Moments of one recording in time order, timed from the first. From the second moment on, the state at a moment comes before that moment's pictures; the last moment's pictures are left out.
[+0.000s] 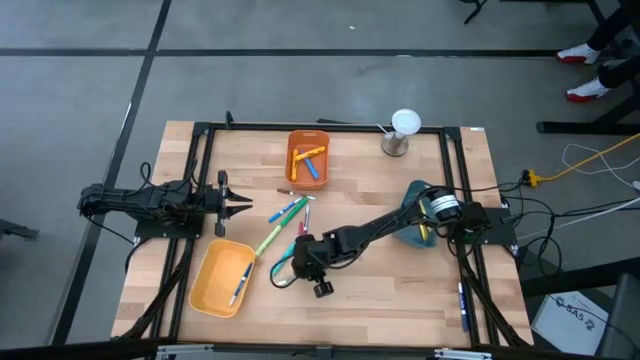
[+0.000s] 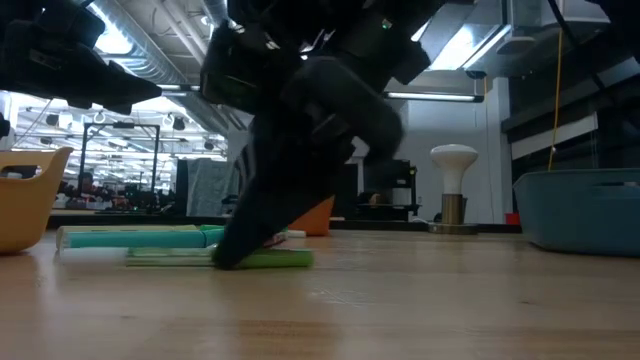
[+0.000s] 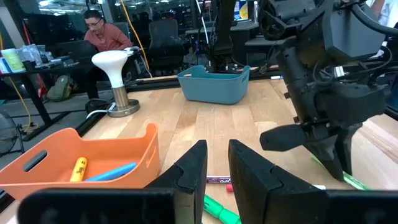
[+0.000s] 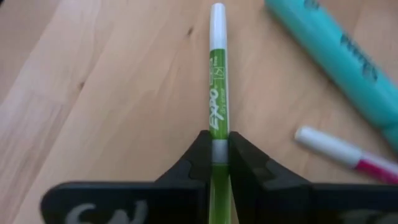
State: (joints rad) left arm -0.06 0.01 0.06 -0.14 -0.16 0.09; right arm 0.26 2.23 1.58 -0.28 -0.11 -0.08
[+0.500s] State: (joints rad) left arm -0.06 0.01 0.06 -0.14 -0.16 0.09; right arm 0.26 2.23 1.58 -0.02 -0.15 -0.09
